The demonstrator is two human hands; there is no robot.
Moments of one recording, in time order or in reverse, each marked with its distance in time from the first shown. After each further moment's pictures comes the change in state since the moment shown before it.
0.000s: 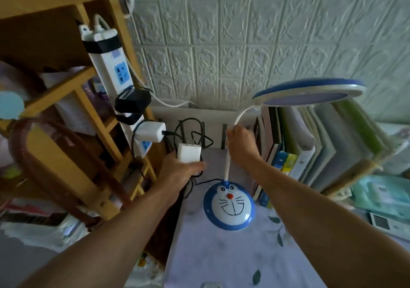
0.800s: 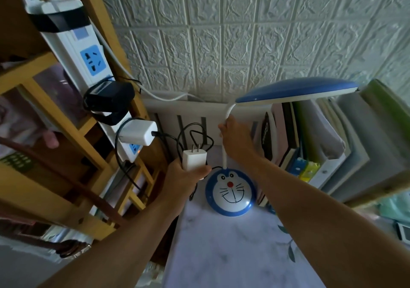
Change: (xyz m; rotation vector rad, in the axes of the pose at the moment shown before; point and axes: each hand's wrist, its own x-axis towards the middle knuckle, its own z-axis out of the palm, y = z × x) left_hand 0.042 -0.044 0.023 0.031 0.021 0.003; right_hand 0.054 0.024 0.037 -0.190 -0.025 -0.270
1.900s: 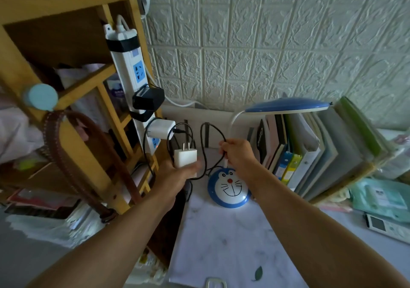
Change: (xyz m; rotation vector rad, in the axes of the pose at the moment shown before) left_hand -0.053 0.028 -0.056 -0.163 -0.047 -0.043; right_hand -0.070 -0.056 -0.026 0.593 -0.076 0.546
